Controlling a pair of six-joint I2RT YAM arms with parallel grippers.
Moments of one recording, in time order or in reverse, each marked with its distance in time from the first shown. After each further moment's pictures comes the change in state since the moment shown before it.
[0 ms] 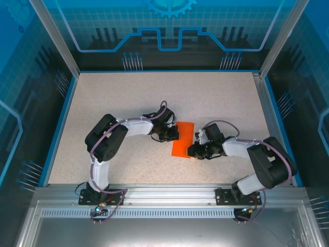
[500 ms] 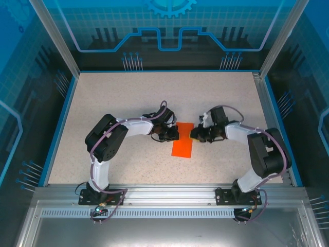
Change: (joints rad) left arm 0.000 0.000 0.000 0.000 0.000 0.000; right arm -0.139 0.083 0.208 -0.120 -0.070 -0.067
